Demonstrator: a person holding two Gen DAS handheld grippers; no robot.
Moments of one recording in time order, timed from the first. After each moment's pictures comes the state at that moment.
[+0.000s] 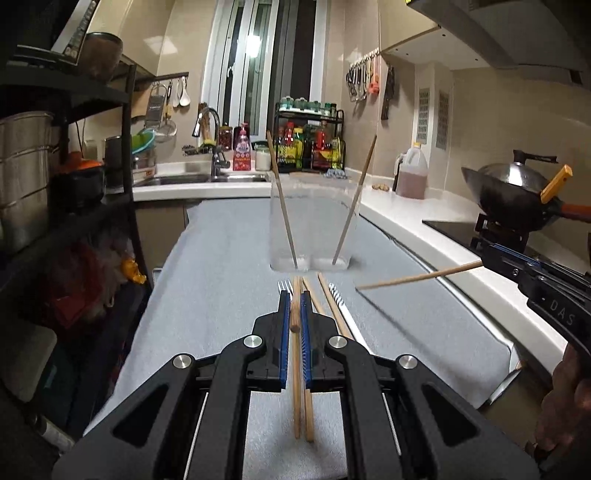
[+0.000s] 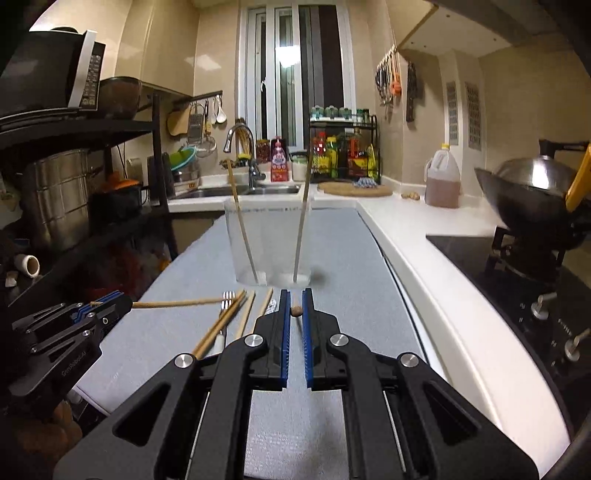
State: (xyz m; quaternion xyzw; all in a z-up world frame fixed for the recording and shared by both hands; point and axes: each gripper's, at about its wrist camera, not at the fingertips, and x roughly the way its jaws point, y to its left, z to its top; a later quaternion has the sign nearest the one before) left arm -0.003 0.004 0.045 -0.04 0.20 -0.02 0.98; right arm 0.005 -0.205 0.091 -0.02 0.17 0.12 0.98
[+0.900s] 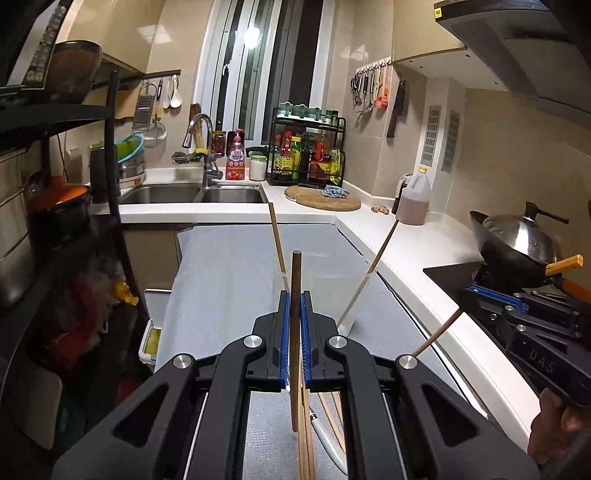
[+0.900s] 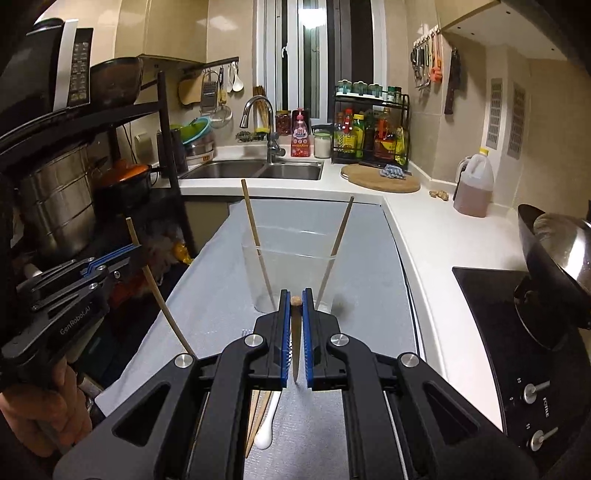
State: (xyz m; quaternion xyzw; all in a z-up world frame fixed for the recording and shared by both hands) left arm 0.078 0.031 0.151 -0.06 0.23 -0.04 0.97; right arm 0.096 -0.157 0.194 -0.06 0.27 0.16 0.95
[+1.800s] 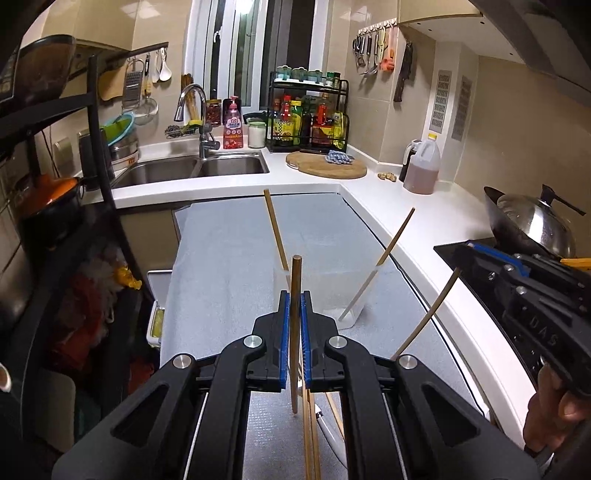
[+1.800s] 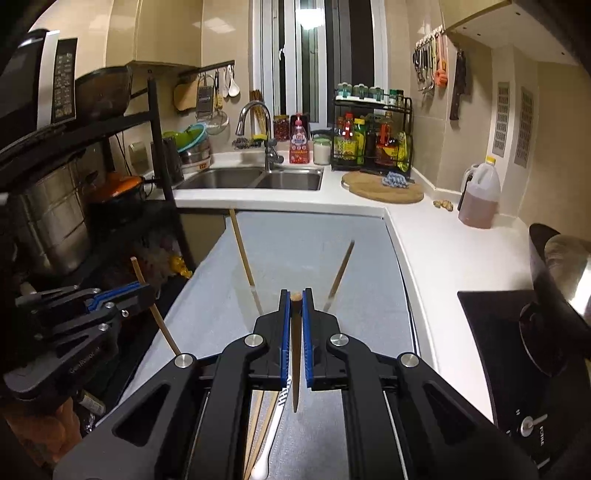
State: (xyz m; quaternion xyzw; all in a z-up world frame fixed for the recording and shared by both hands) left arm 0.130 0.027 0.174 -0.03 0.31 -0.04 0.95; right arm 0.145 -0.150 0.229 -0.04 0.27 0.16 0.95
